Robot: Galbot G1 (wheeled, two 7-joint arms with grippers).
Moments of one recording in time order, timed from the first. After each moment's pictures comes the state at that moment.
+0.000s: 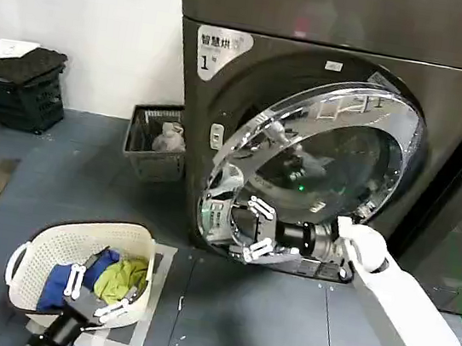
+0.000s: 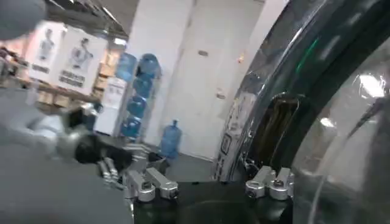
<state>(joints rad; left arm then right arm) 1.80 -1.43 -0.82 -2.24 0.11 -0.24 0.39 -0.51 0.90 -0.06 1.58 0.81 0.18 -1.23</state>
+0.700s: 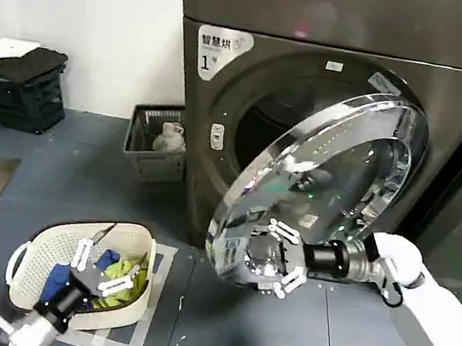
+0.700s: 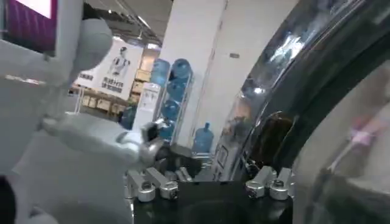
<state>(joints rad) 1.61 -1.20 -0.78 -2.14 0.02 -0.19 0.38 -0.67 0.74 0.08 1.74 0.85 0.15 -1.38</state>
